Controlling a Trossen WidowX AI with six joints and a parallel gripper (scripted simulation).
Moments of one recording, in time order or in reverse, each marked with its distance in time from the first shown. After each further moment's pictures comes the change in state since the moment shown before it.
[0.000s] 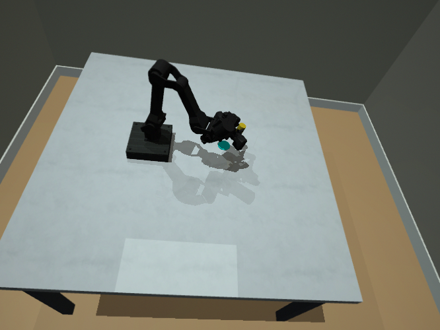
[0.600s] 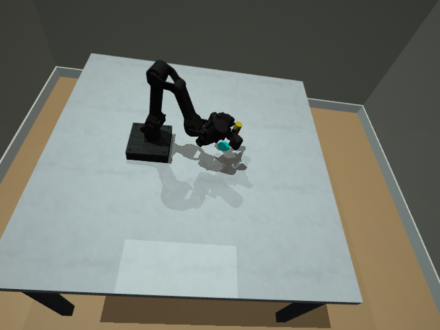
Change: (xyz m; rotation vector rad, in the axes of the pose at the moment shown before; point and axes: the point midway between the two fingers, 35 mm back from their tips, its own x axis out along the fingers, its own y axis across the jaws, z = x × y) arm -0.015 0.011 0.001 -0.040 -0.084 0.028
